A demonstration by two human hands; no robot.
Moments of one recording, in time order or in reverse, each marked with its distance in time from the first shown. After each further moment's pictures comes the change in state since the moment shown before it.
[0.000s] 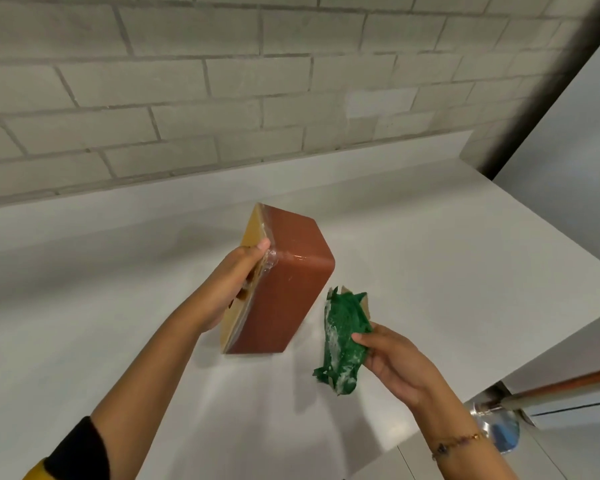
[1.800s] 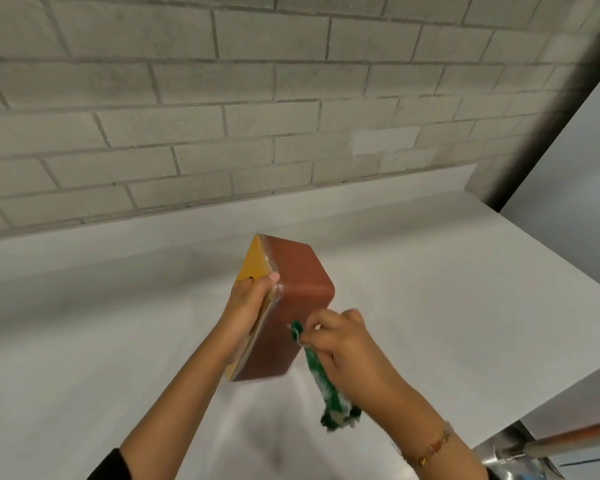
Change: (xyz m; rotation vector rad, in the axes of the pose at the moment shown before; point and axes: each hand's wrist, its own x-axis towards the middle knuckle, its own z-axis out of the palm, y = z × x) left_hand -0.002 0.003 0.017 -0.219 0.160 0.014; right_hand -0.012 -0.028 0.086 -1.541 -0.105 -0.954
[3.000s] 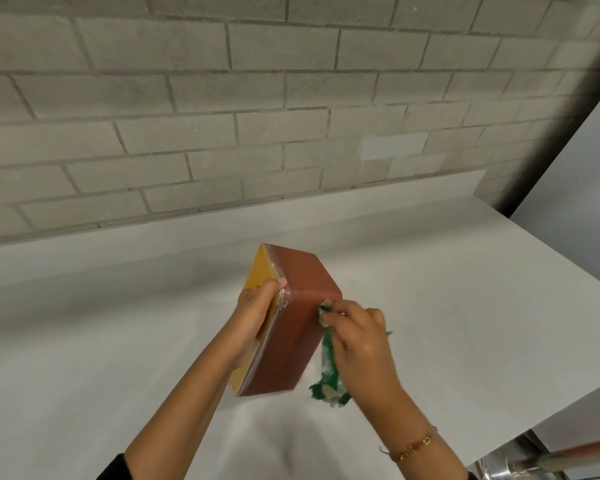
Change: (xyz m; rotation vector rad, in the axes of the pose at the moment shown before) left_hand -0.012 0.009 -0.006 0.002 -0.043 -0.024; right_hand 0.002 0.004 0.019 -0.060 0.352 0.140
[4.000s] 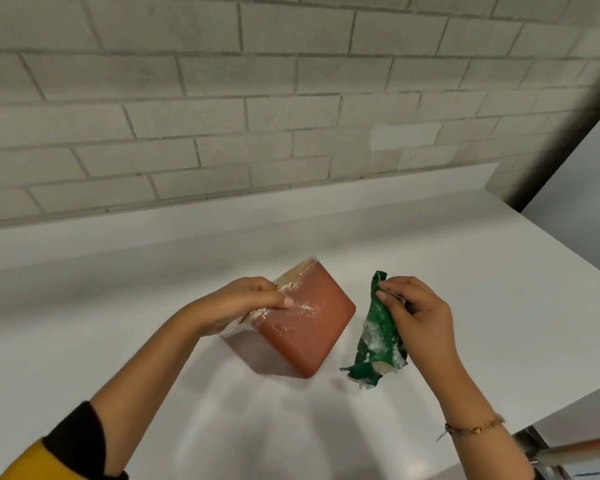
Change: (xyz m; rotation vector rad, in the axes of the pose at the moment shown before) left_hand 0.013 0.002 -0.048 0.318 -0.372 -0.041; right_hand 0.017 0.045 -0.034 0.508 0.130 0.261
